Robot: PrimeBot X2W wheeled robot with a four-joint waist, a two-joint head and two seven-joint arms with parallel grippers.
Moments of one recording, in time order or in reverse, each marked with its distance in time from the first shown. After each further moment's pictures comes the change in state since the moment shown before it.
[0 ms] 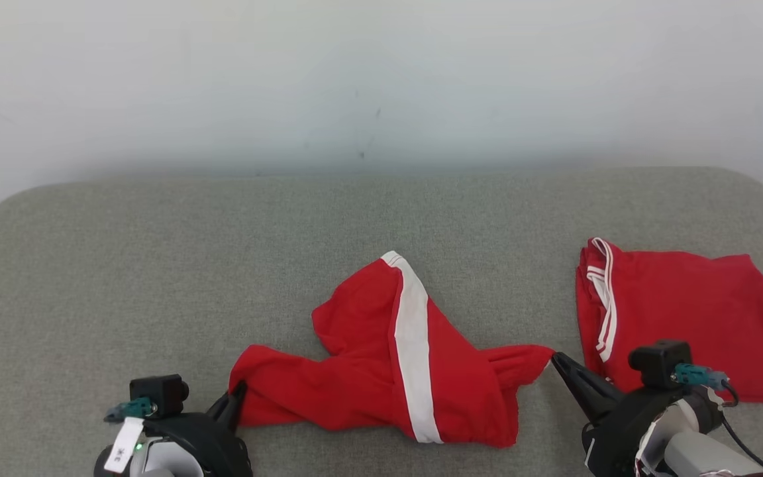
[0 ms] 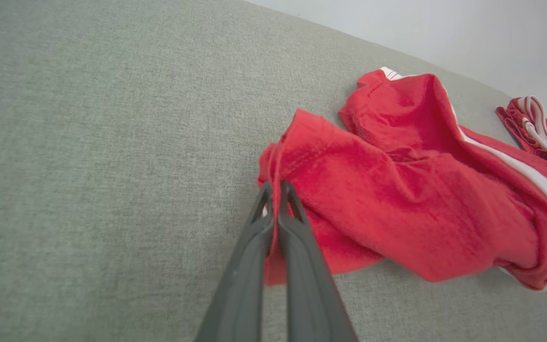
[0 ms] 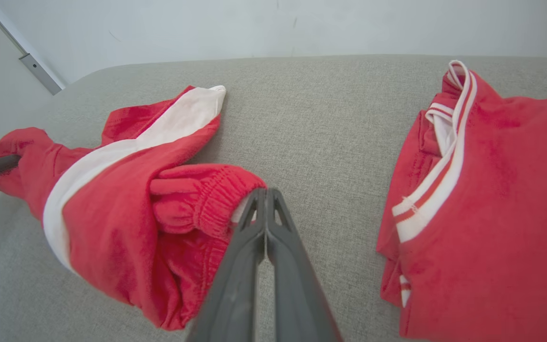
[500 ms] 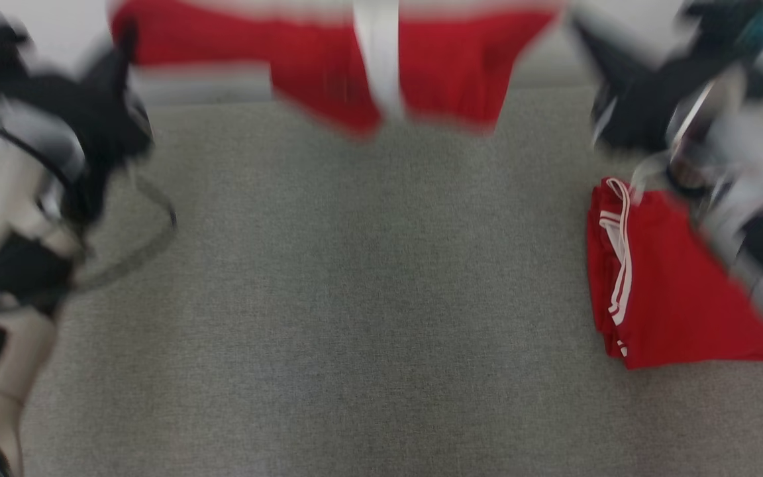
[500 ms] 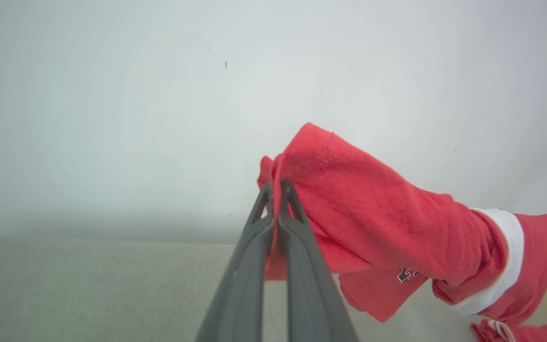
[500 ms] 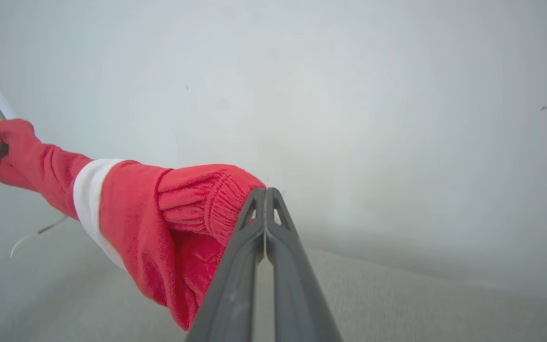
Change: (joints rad) left arm -0.627 0.100 0.154 -0.050 -0.049 -0.007 0.137; right arm -0.672 0.053 -0.093 0.068 0.035 0.000 0.179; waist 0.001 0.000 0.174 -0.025
